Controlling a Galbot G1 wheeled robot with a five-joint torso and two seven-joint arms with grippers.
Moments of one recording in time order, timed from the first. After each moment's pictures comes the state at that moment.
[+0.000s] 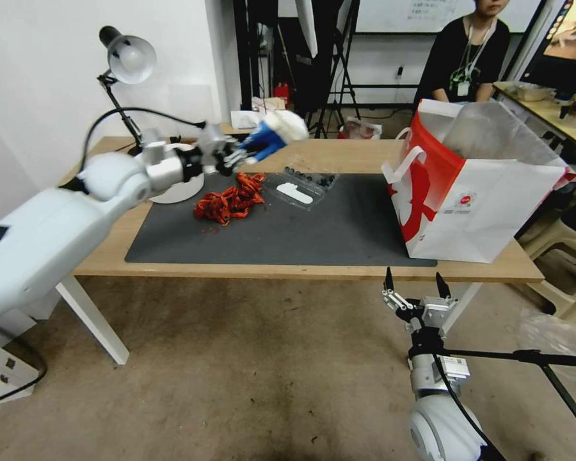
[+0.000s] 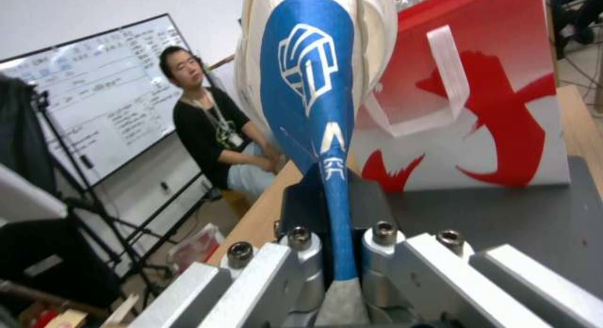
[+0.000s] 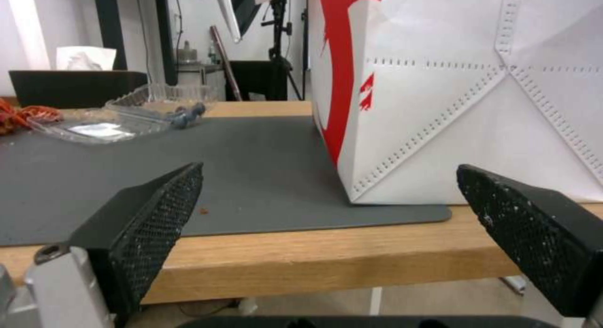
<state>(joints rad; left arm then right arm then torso) 0.00 -0.78 0.48 -1.44 -0.84 -0.03 0.58 -1.53 1.31 0.41 1.96 0.13 0.23 0.33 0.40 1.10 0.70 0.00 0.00</state>
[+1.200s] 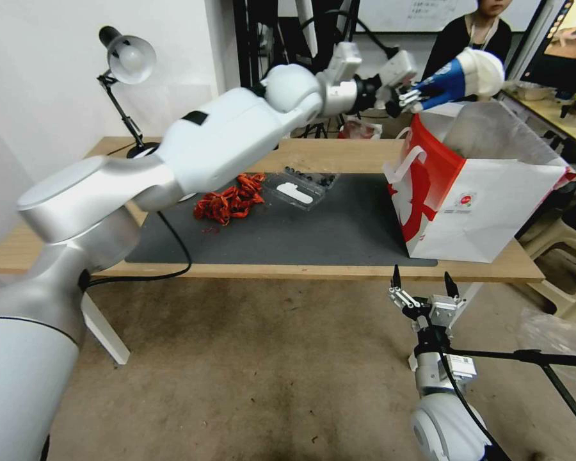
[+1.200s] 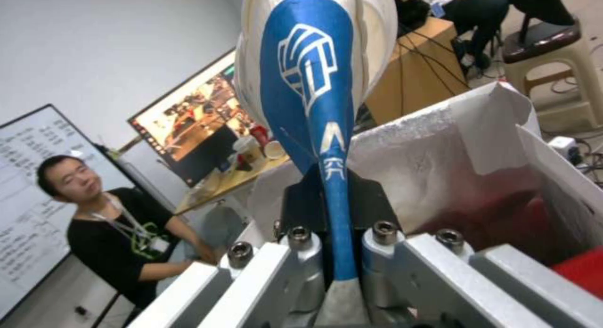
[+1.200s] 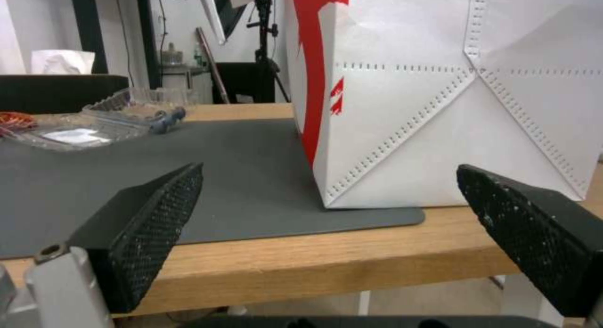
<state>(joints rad) -0.43 -1.50 0.77 -0.92 -0.86 -0.04 0.59 -1.53 1.33 0.43 1.96 0.13 0.22 0.34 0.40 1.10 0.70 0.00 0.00</state>
